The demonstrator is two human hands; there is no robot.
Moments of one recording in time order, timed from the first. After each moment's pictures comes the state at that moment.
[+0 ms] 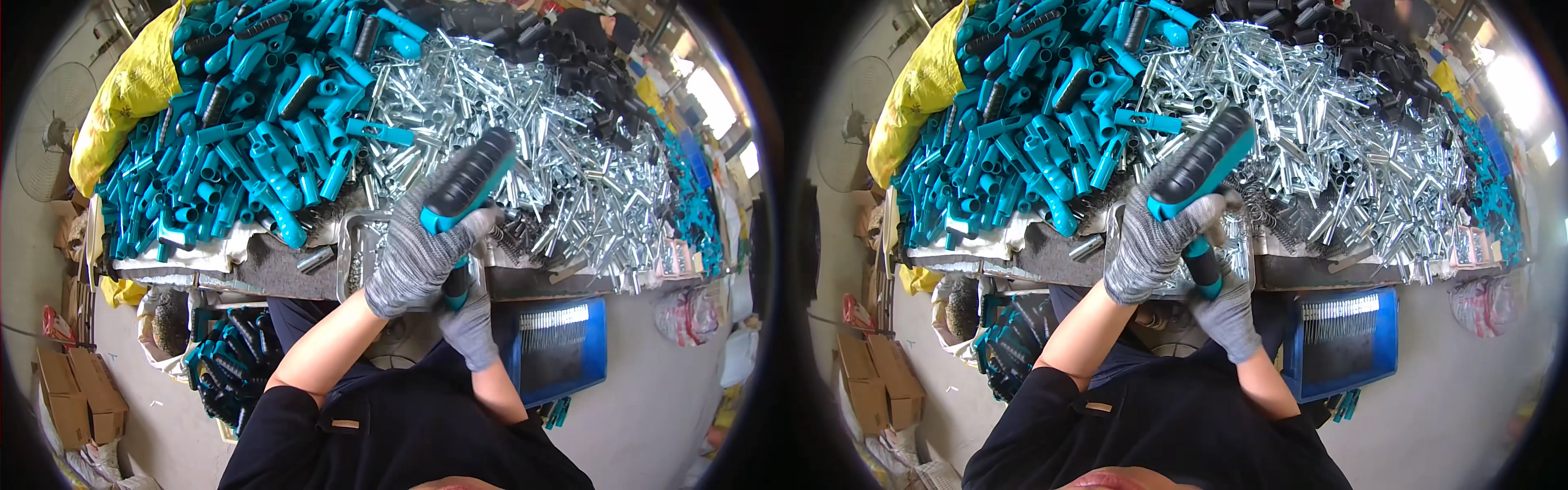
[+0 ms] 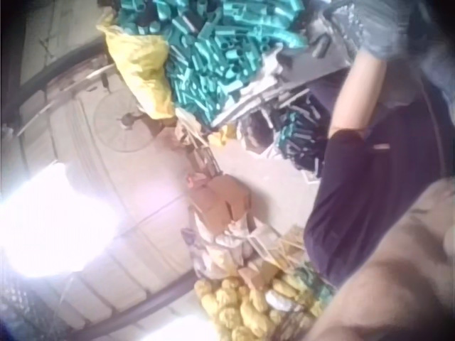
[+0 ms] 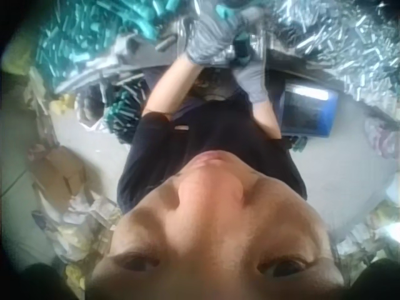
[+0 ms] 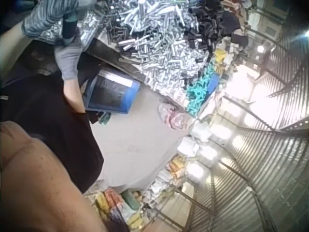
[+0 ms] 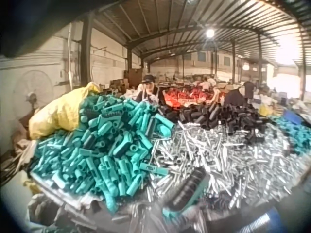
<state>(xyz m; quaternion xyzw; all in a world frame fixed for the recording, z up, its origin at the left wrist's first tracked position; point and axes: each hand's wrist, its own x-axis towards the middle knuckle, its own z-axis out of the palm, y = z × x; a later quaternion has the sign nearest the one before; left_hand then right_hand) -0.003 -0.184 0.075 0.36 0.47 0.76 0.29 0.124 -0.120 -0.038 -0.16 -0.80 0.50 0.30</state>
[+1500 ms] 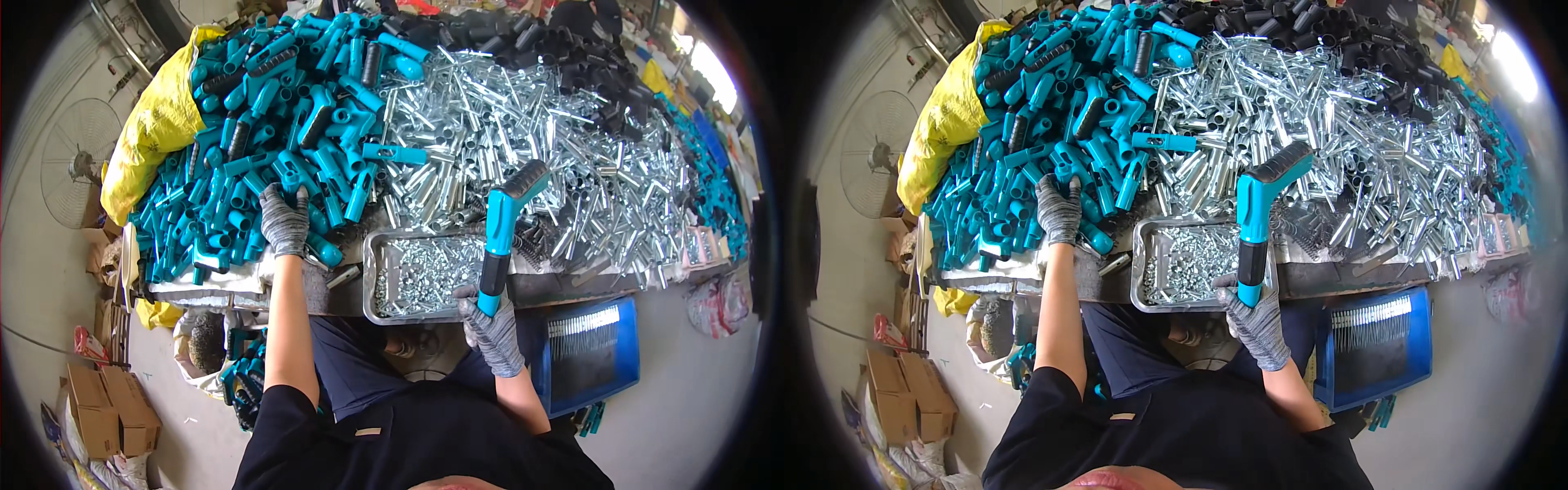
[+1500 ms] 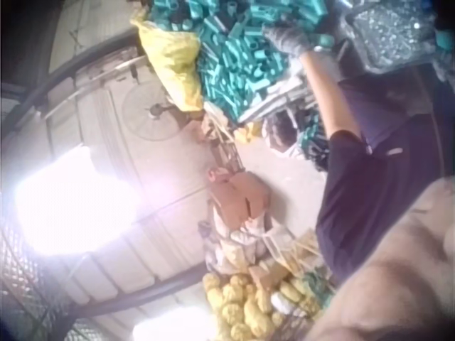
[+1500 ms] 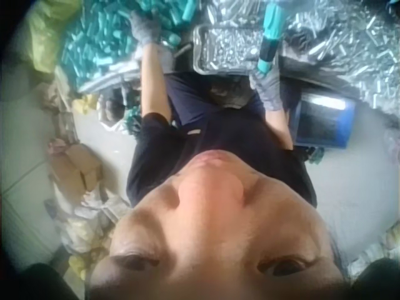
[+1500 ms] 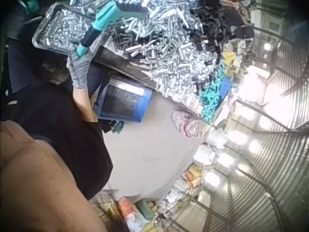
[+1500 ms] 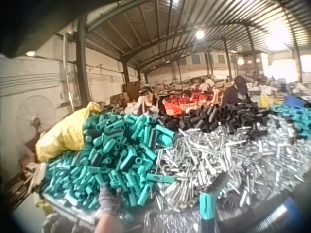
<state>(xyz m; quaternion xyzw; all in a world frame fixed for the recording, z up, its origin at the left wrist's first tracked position) -0.206 -0.299 -0.042 0.11 0.91 0.26 -0.30 0.141 -0.111 -0.036 -0.22 -0.56 0.78 0.16</state>
